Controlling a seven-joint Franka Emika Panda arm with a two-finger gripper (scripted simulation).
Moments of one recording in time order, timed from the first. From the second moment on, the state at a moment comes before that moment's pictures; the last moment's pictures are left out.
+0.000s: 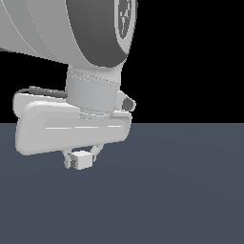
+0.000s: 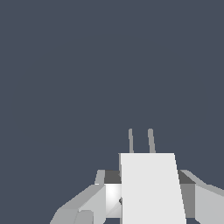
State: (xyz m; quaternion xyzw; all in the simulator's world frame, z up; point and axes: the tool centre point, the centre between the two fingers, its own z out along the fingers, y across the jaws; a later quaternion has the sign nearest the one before) arm -0.054 0.082 0.025 -0.91 -0.36 -0.16 0.06
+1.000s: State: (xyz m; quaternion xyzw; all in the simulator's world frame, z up) arm -0.015 0.081 0.070 -0.98 -0.12 -0.18 0.02
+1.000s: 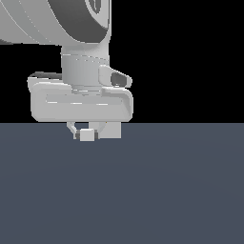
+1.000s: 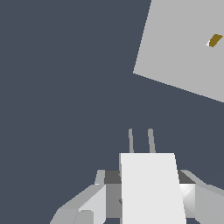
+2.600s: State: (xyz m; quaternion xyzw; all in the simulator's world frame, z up) arm 0.009 0.065 0.100 -0.98 0.07 -0.17 -0.01
